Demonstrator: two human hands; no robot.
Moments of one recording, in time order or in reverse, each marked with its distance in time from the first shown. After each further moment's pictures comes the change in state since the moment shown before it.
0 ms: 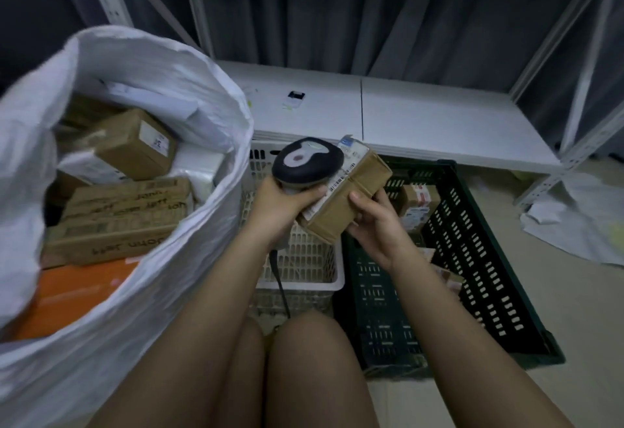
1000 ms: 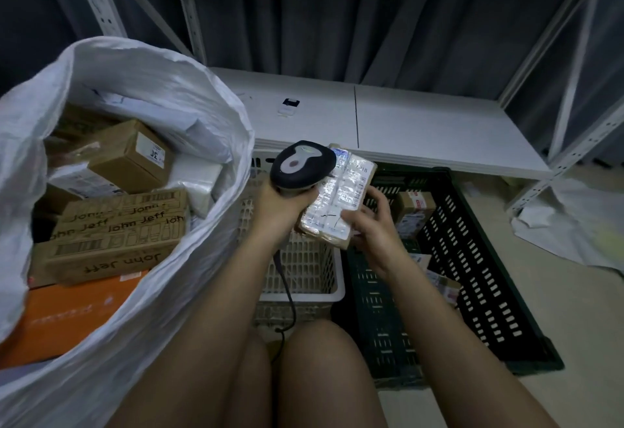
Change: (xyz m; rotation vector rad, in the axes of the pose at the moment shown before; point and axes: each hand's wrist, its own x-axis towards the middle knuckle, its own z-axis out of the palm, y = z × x) left_hand 0.024 -0.003 -0.001 -0.009 0.074 -0.004; right_hand 0.008 0.004 0.010 -0.322 0.177 -0.024
